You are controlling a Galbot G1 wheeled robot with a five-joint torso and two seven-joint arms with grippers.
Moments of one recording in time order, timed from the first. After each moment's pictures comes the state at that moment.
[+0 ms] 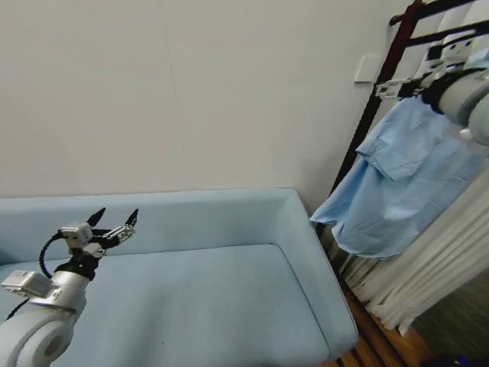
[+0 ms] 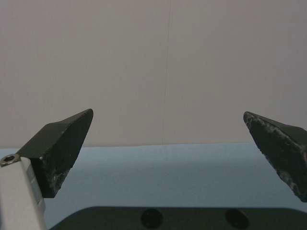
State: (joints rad) left arm 1.51 -1.00 -1.02 -2.36 -0.78 0.17 -0.04; right arm 0.89 0.27 -0.79 1.90 1.62 -0.51 0.67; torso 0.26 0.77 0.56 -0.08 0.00
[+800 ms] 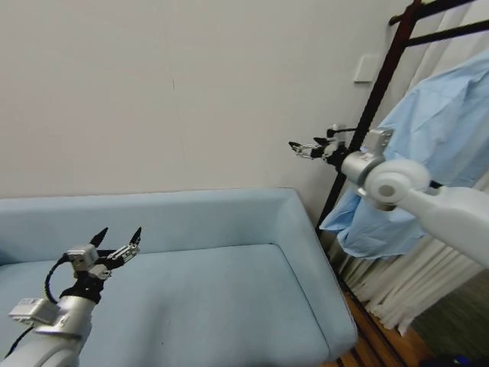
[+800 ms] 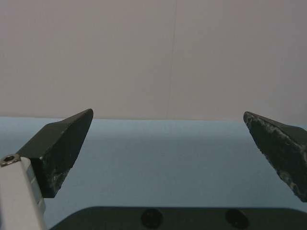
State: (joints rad) left arm 1.64 -1.11 -0.96 -2.41 -0.67 0.13 -0.06; right arm 0.35 0.51 -0.68 1.79 1.43 -0.15 0.33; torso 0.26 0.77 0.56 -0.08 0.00
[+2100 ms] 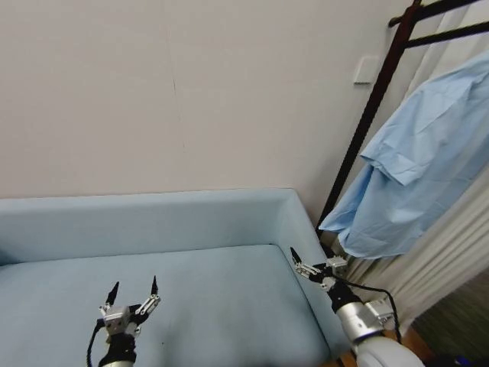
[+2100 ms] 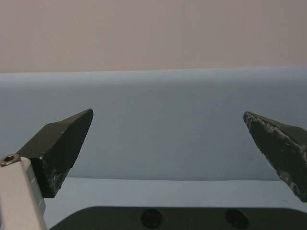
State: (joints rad) left arm 1.89 -1.55 -0.64 -2.37 -0.04 -0.15 -0.08; right arm -1.60 1.22 0.60 2.35 0.35 -0.18 0.02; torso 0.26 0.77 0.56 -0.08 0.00
